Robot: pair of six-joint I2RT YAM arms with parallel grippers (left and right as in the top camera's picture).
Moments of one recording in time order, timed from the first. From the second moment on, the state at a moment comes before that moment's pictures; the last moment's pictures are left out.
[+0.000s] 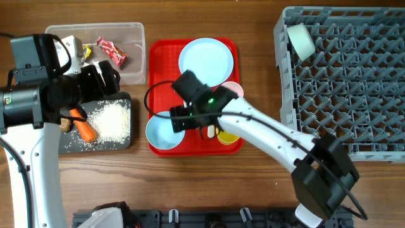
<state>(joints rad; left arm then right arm) 0.14 1.32 1.54 -1.23 0.21 -0.19 0.83 1.84 1.37 -0.72 -0.13 0.61</state>
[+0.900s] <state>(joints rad) 0.14 1.32 1.54 -1.23 0.21 -0.19 0.80 1.96 1.34 -0.61 -0.18 0.67</state>
